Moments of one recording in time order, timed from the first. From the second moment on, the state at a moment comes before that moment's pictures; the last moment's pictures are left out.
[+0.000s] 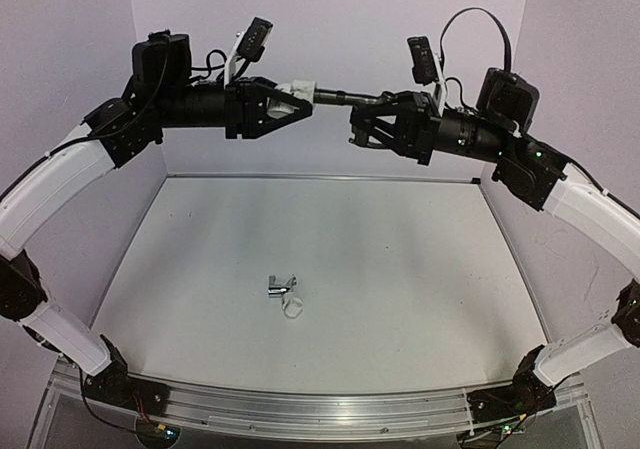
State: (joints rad) left arm -0.76 1.48 1.72 -0.23 0.83 -0.27; right arm 0.76 1.35 1.44 0.05 -0.67 0.07
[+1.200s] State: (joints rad) left arm -0.69 1.40 1.63 -0.55 0.66 -1.08; right arm 0.77 1.22 1.17 0.08 -0.34 -1.30
